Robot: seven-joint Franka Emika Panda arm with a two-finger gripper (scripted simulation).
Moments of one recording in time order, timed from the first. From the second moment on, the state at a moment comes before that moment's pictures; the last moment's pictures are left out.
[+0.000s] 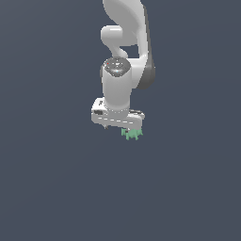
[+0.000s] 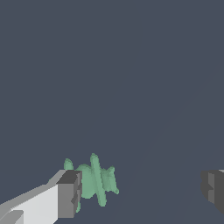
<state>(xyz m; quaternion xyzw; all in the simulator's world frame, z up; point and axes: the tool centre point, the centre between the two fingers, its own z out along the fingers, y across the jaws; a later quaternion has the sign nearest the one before) -0.003 -0.016 0.164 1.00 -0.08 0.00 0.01</state>
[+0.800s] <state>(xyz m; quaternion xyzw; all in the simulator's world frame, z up) -0.020 0.013 0.133 0.96 -0.27 0.00 0.00</state>
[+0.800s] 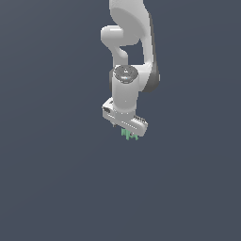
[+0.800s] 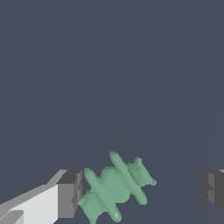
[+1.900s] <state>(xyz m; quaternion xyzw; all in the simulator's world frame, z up) -0.050 0.046 0.094 0.85 -0.53 0.00 0.00</state>
